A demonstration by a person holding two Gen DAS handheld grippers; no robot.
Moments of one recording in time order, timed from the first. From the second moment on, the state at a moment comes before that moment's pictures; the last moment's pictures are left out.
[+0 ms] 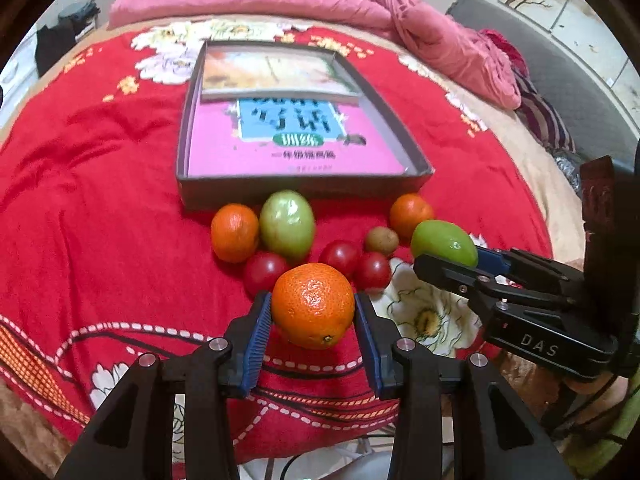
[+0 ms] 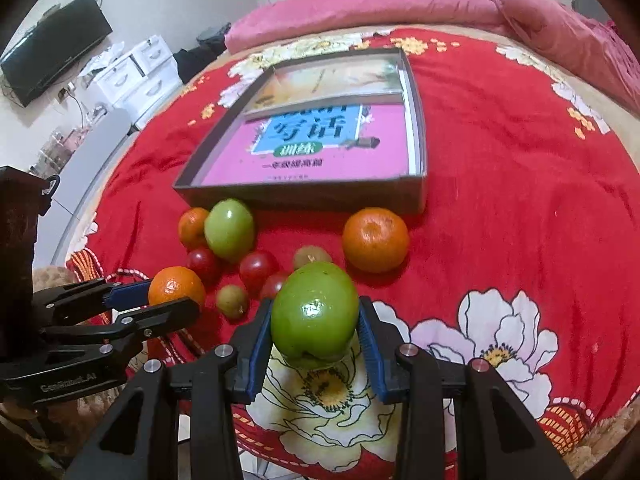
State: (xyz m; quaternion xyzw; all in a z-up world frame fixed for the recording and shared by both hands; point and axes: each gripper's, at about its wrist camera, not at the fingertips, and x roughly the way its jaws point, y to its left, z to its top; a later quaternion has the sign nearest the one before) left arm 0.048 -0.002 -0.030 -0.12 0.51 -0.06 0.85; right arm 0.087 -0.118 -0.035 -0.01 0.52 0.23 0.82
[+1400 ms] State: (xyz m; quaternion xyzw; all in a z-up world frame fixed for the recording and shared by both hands) left arm 0.155 0.037 -0.027 -0.12 0.47 0.00 0.87; right arm 0.150 -0.106 0.004 -0.06 0.40 0.24 0.88
